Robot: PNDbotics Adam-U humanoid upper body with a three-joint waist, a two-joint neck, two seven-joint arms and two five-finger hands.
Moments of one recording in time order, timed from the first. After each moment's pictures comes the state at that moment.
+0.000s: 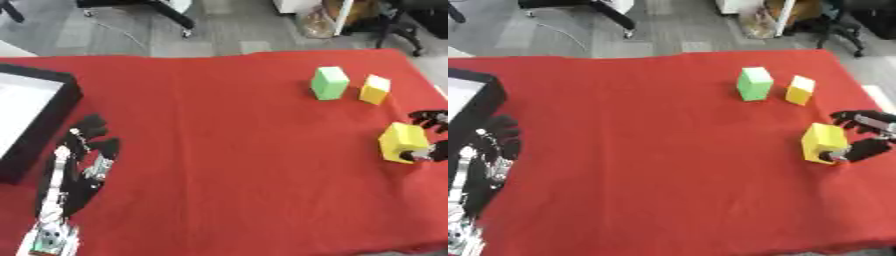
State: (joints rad) left arm -0.11 0.15 -0.23 -1.74 -0.21 -0.08 0.20; right arm -0.31 -0.84 0.10 -1.13 0.45 -0.10 0.42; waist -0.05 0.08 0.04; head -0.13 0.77
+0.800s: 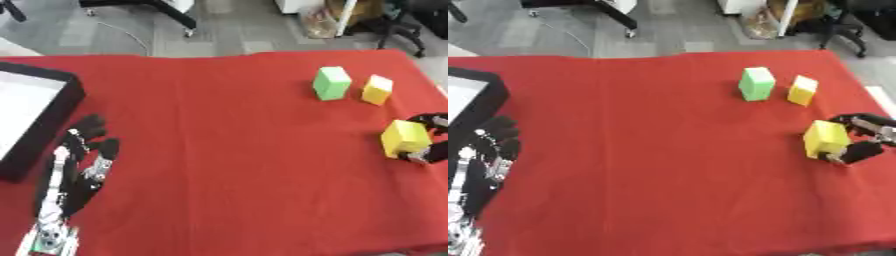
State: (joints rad) left arm -0.11 0.15 -0.23 -1.74 -0.21 -0.08 0.20; right arm -0.33 -0.82 0.09 -1.07 0.49 -0.10 0.37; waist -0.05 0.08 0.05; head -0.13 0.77
